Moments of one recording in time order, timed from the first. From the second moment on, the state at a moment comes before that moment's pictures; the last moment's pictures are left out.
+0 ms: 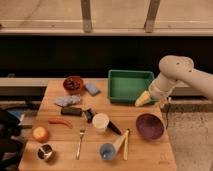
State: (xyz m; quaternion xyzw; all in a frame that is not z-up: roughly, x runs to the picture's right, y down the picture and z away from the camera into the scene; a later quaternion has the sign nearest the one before) arm 0.244 0.086 0.739 -0.32 0.18 0.67 0.64
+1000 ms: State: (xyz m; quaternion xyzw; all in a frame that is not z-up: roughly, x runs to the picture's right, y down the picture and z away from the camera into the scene) arm 0.204 0.065 0.739 -0.30 0.16 0.62 0.71
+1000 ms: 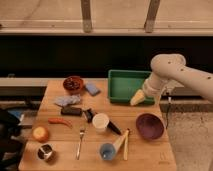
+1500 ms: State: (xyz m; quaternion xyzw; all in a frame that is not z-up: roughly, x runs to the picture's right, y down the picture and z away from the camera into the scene) arm 0.129 0.027 0.746 -0.29 0.12 0.50 0.81
